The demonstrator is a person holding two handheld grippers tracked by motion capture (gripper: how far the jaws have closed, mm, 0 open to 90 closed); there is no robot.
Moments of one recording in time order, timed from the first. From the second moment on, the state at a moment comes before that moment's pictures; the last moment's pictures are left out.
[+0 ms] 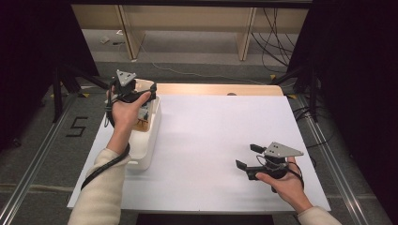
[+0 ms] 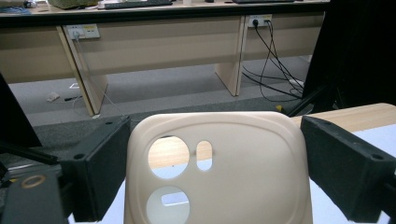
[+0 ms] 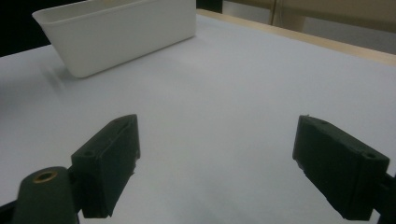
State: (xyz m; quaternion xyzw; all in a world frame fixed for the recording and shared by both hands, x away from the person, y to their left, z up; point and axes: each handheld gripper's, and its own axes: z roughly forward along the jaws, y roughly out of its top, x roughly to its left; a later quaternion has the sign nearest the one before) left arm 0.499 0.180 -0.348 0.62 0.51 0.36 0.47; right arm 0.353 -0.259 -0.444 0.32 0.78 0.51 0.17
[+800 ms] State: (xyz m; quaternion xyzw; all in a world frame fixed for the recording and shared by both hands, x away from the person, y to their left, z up) left arm 0.503 0.184 -0.357 0.62 0.51 0.36 0.47; right arm 0.352 -0.259 -0.444 0.32 0.78 0.51 0.18
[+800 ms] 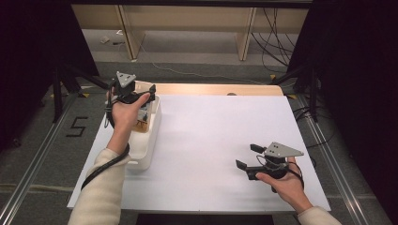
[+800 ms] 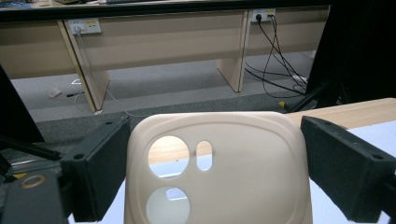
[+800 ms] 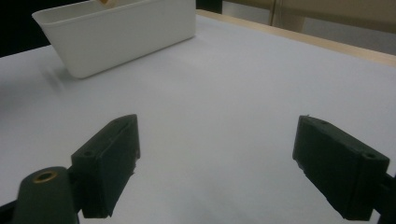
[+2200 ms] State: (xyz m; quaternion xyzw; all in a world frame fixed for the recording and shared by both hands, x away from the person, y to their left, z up) left arm 0.508 0.185 -0.369 0.63 0.51 0.36 0.46; right arm 0.352 -0.259 -0.444 0.32 0.78 0.51 0.17
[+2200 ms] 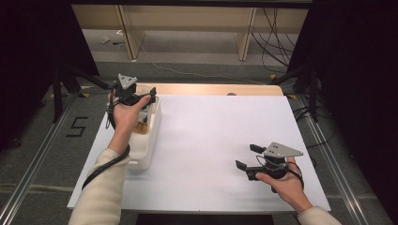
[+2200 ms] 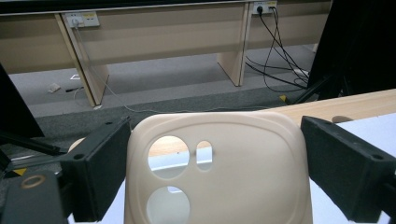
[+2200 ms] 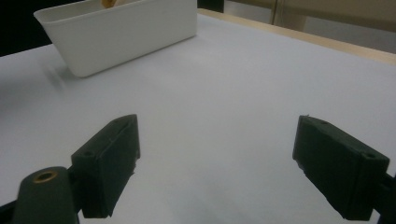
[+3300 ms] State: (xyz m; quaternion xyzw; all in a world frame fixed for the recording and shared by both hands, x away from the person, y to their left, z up) left arm 0.512 0.189 -0.378 0.63 0.53 0.34 0.46; right arm 0.352 -0.259 -0.445 0.32 0.78 0.51 0.17
